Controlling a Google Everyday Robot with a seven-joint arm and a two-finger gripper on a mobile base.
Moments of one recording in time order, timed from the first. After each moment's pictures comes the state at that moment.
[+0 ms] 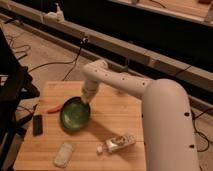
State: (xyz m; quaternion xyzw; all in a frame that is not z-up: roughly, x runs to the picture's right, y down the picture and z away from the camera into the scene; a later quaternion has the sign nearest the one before) arm -0.123 0.088 0.859 -0.39 0.01 0.40 0.83
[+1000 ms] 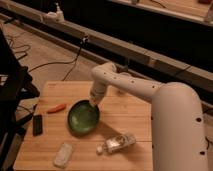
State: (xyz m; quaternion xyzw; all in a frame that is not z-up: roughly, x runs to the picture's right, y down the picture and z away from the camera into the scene) arm -0.067 0.085 0.873 -0.38 0.03 0.41 0.83
